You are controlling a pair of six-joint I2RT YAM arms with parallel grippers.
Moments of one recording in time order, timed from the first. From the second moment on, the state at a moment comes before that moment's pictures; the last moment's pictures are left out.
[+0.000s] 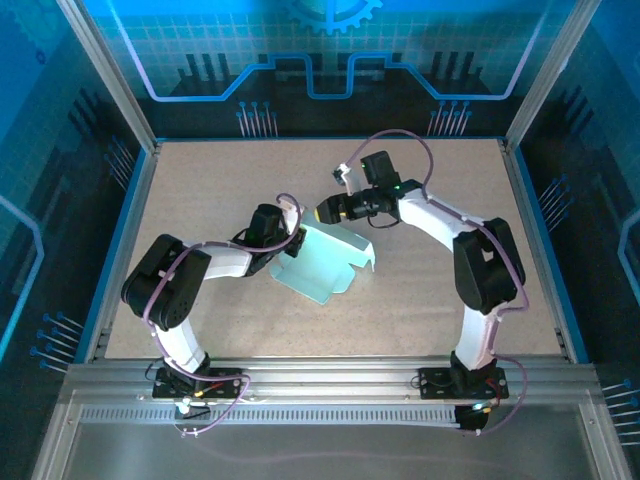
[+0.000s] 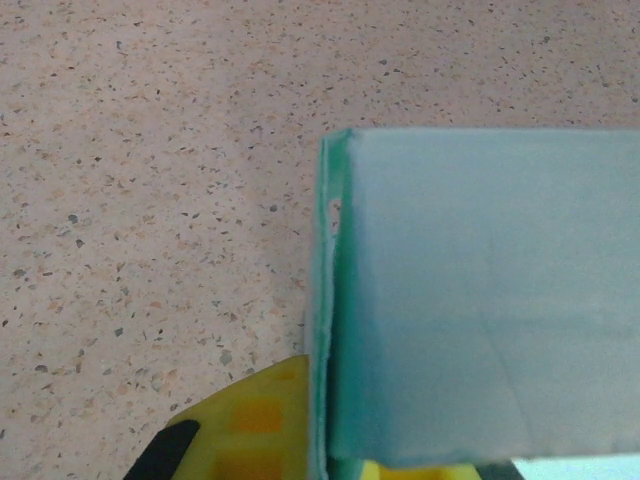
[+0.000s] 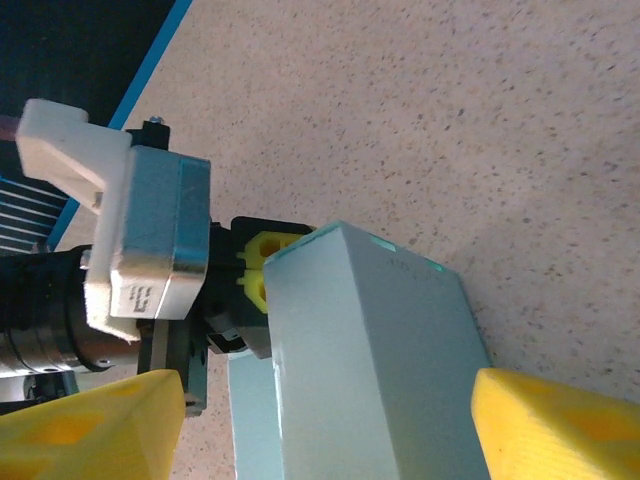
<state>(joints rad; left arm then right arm) -0.41 1.75 0.77 0.36 0.14 -0.03 0.44 1.89 1.41 -0.37 -0.66 0.19</state>
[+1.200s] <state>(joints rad) -0.43 1.79 0.74 0.45 0.12 -0.12 0.45 2.07 1.50 -0.43 -0.77 0.20</state>
